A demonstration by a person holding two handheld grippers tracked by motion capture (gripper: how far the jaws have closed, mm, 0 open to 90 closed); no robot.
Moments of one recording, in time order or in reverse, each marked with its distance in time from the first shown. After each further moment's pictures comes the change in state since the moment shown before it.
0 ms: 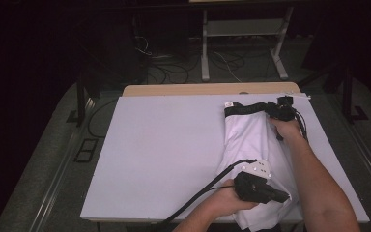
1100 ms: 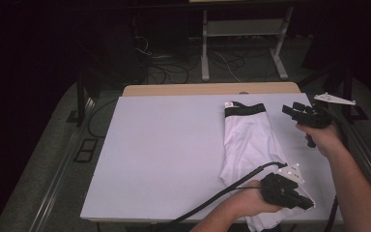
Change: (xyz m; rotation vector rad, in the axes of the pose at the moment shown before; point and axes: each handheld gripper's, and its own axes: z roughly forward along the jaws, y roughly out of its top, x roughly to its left) left arm -0.005 0.027 0.059 0.128 -0.038 0.037; right arm -0.036 0.008 -0.102 -0.072 0.160 -0.103
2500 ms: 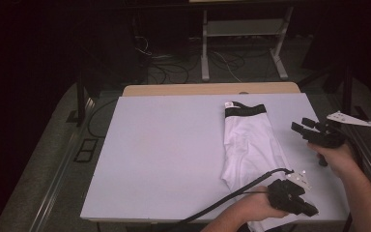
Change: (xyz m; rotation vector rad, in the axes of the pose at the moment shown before) left arm 0.006 -0.009 0.030 0.040 -0.037 -0.043; right arm 0.001 -0.039 -0.046 -0.007 0.032 -0.029
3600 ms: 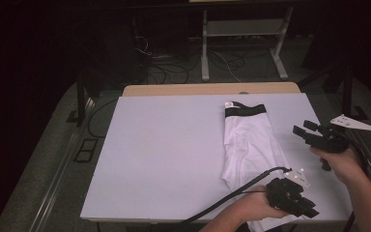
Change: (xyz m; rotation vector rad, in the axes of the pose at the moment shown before) left arm 0.001 0.001 -0.011 -0.042 0.007 -0.021; right arm 0.013 0.000 -0.018 -0.013 0.019 -0.026
